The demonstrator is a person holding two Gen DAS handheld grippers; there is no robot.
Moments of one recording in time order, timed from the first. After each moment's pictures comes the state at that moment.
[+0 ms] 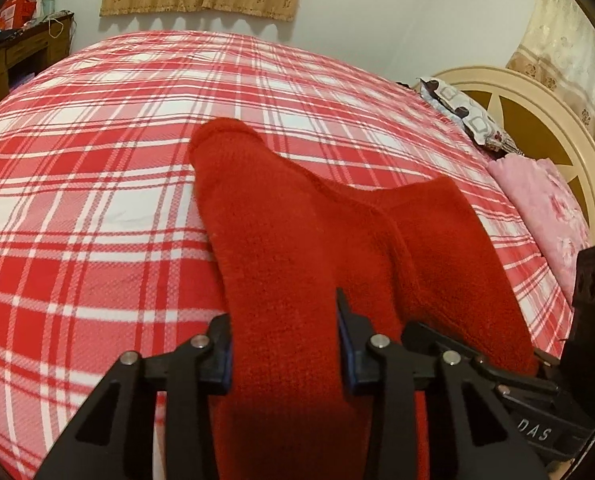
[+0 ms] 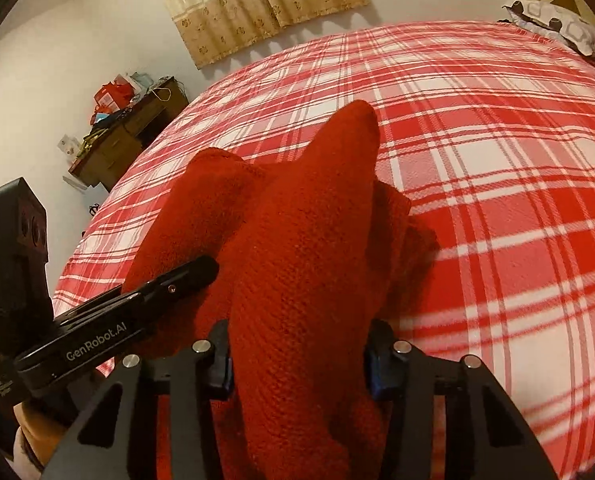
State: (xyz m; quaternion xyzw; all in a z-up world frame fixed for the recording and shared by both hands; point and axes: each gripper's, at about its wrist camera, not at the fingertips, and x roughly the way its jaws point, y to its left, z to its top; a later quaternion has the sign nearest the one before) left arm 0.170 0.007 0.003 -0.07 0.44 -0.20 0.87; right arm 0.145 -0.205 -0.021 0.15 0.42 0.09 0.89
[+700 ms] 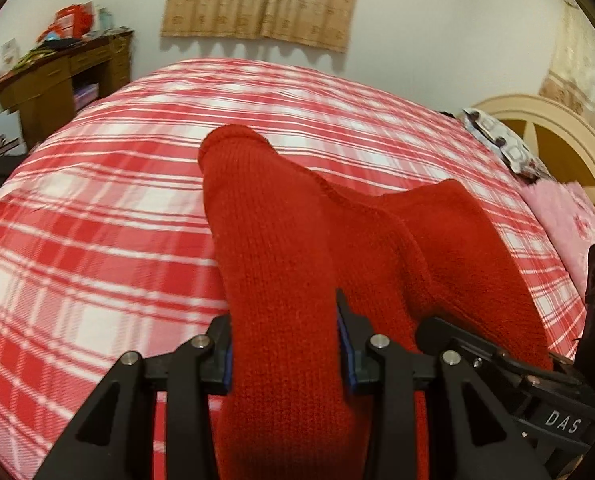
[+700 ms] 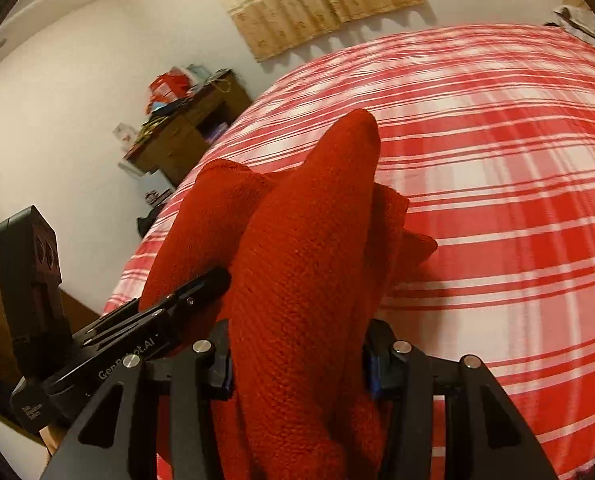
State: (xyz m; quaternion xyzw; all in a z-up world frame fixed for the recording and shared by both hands) left arm 0.110 0.127 0.042 -0.07 0.40 -0.10 0.91; right arm 0.114 -0.077 0.013 0.16 0.41 0.19 0.88
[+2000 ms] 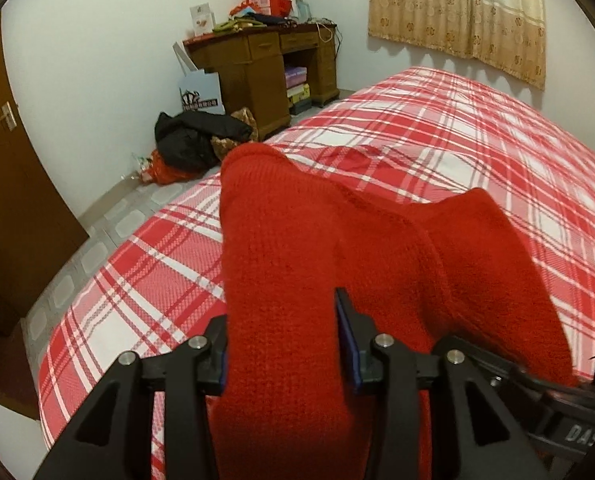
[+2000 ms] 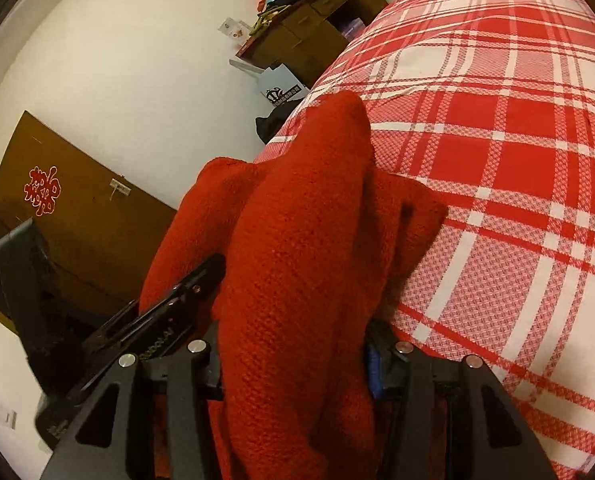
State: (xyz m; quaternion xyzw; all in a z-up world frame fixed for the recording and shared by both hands) left arm 0.088 0.396 -0.008 -0.06 0.39 0.23 0.89; right arm 0.186 0.275 -0.093 0.16 0.50 0.42 0.74
